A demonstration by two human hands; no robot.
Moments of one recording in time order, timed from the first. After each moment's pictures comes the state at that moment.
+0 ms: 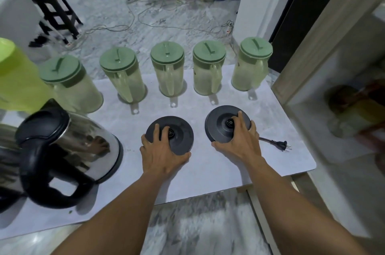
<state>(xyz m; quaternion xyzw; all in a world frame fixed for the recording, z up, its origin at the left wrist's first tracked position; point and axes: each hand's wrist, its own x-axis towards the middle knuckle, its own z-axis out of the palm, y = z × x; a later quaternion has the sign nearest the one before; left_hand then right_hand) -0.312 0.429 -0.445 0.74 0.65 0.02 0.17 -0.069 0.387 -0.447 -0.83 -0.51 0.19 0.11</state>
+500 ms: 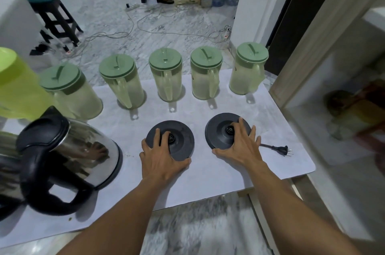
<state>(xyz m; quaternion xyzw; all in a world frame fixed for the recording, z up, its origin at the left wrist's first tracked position) -0.312 0.423 -0.439 0.75 0.64 0.05 0.17 -0.063 0.382 -0.449 -0.83 -0.51 0.22 0.10</state>
